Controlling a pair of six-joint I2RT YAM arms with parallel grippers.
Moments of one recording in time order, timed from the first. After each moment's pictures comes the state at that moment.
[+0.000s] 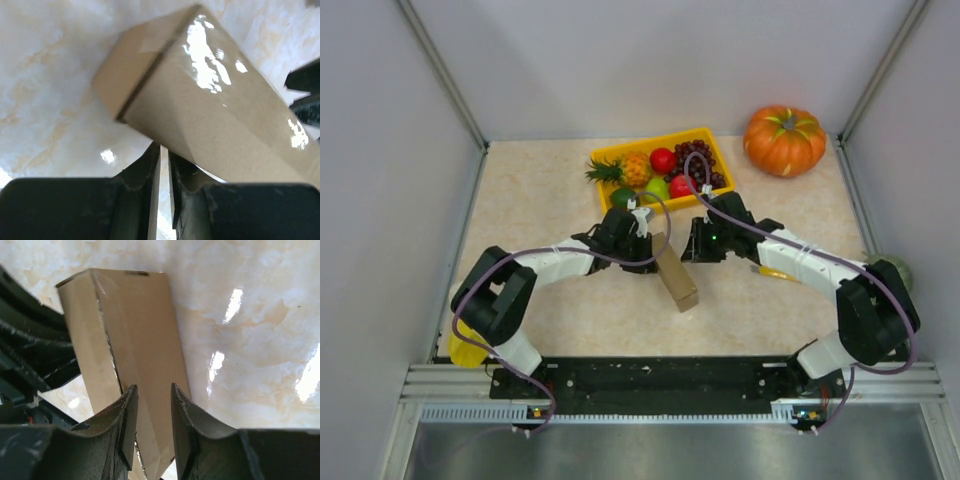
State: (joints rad) left arm -0.64 1.64 0.89 -0.08 0.29 -0.40; right arm 0.57 1.49 0.96 -0.36 -0.22 0.55
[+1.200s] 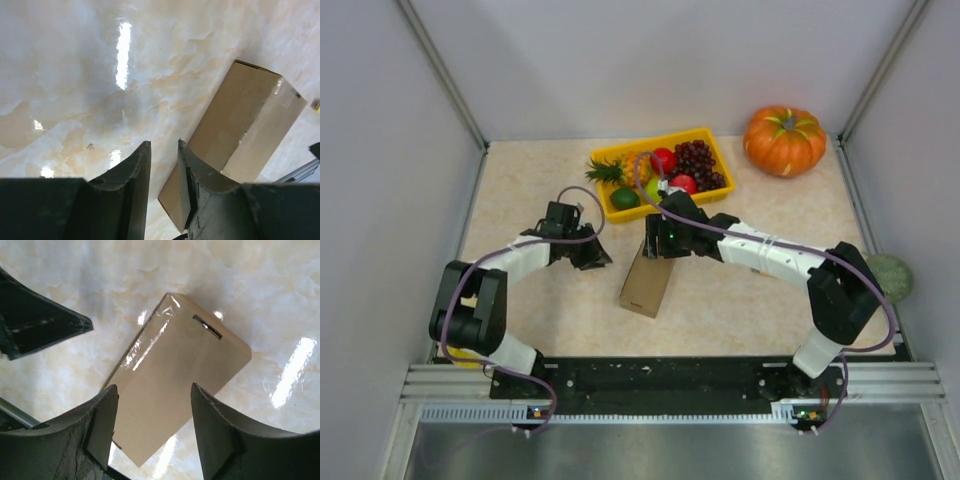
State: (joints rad) left arm -0.24 1.55 0.81 -0.25 0.36 -0.65; right arm 0.80 1.66 1.21 -0.36 0.01 0.61
